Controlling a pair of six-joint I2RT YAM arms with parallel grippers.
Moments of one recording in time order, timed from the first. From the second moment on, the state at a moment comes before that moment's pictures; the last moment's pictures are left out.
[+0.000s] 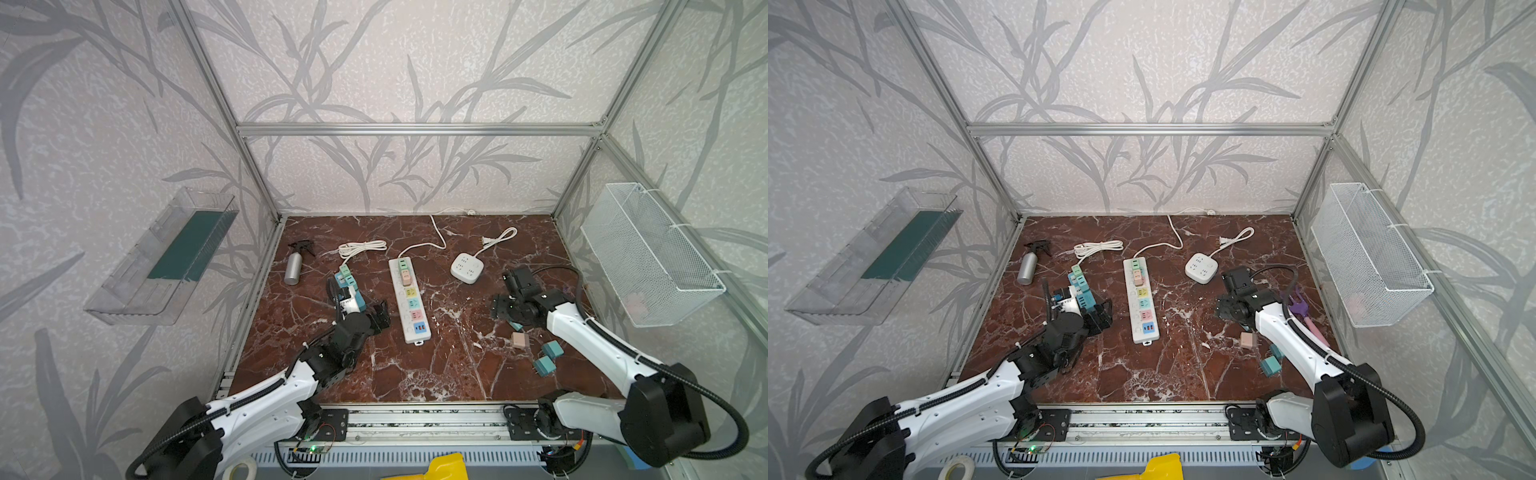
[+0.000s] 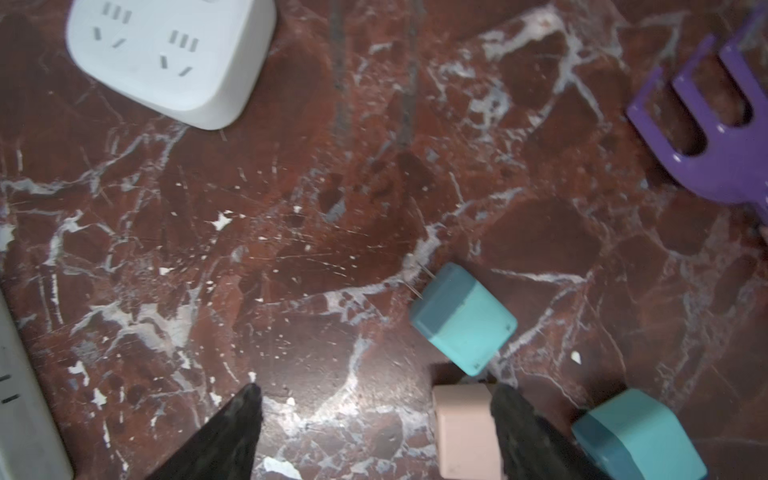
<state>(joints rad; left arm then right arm) -0.75 0.94 0.34 0.15 -0.45 -0.83 0.28 1.20 0.76 -0.71 0.19 0.57</state>
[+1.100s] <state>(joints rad) -0.75 0.95 0.34 0.19 -0.41 -0.83 0.18 1.23 0.60 -0.67 0.01 0.58</state>
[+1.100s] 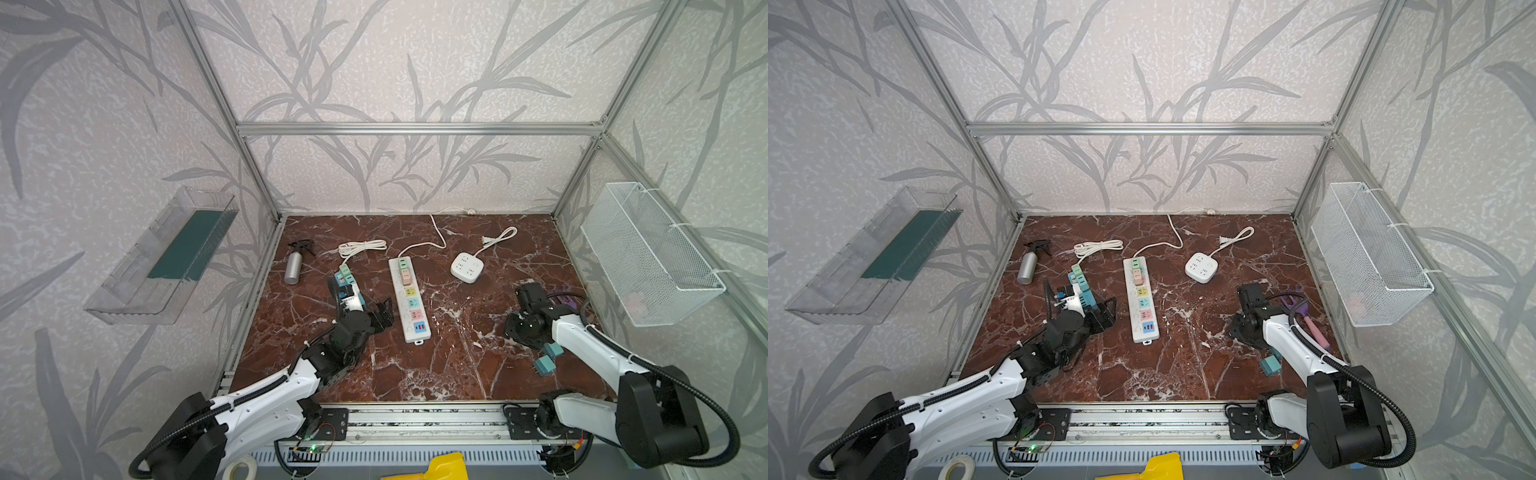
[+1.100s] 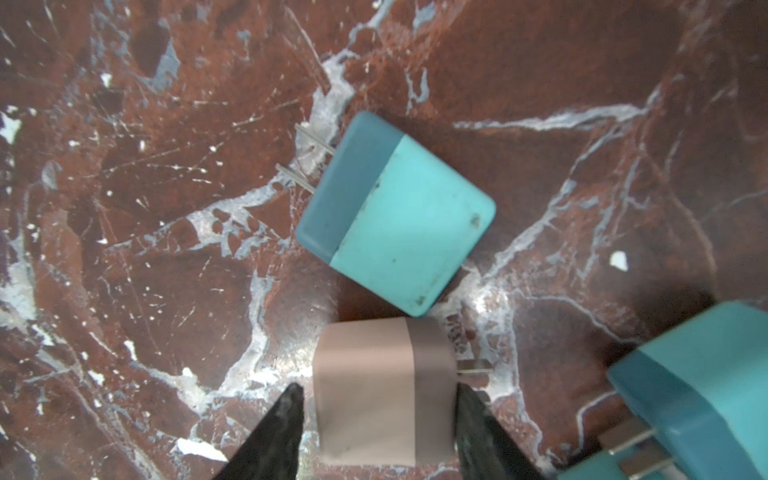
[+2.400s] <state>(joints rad) -0.74 0.84 0.32 0.28 -0.41 -0.83 0.44 1.57 1.03 -0.67 -0.06 0.59</state>
